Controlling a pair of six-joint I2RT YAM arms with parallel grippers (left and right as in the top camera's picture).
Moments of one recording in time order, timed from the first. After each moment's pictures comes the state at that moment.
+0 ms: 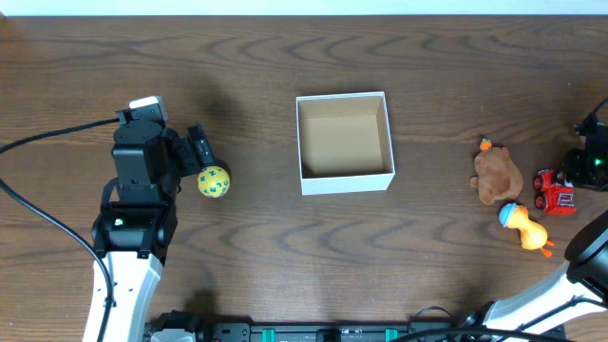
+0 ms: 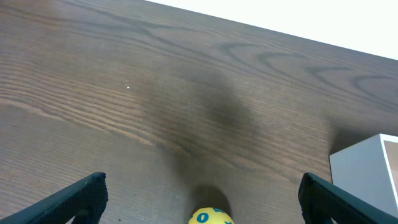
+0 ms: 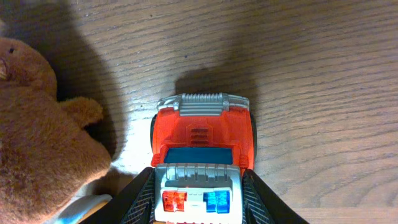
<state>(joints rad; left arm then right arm) -0.03 1.04 0.85 -0.43 -0.14 -0.23 -0.70 1.98 1.50 -1.00 -0.14 -0.51</state>
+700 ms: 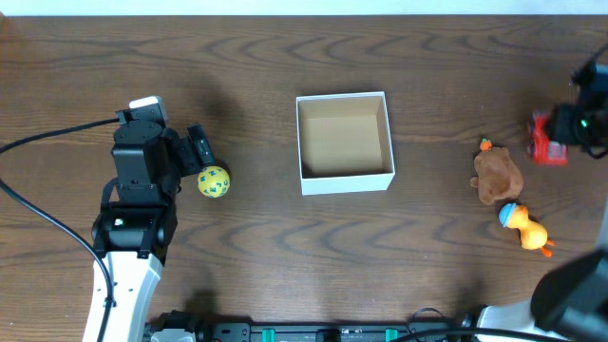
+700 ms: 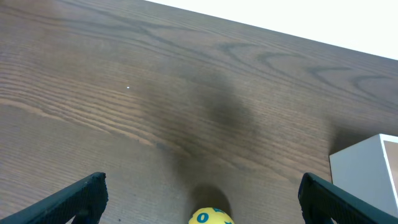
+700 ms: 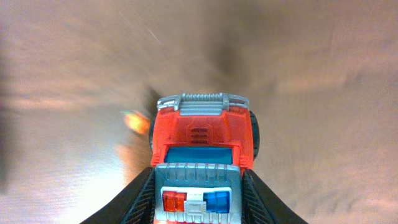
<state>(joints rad) -0.03 1.04 0.85 -0.43 -0.14 -0.23 -0.42 1.62 1.53 -0.98 -0.14 -0.28</state>
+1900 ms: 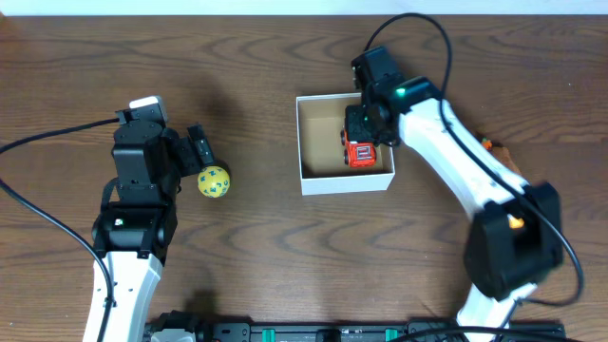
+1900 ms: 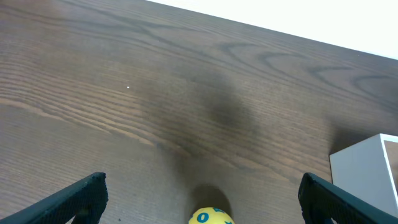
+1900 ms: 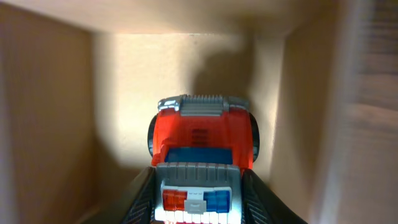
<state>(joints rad) -0.03 1.04 0.85 -0.43 -0.14 -0.23 0.43 1.94 1.54 -0.85 -0.02 0.39</state>
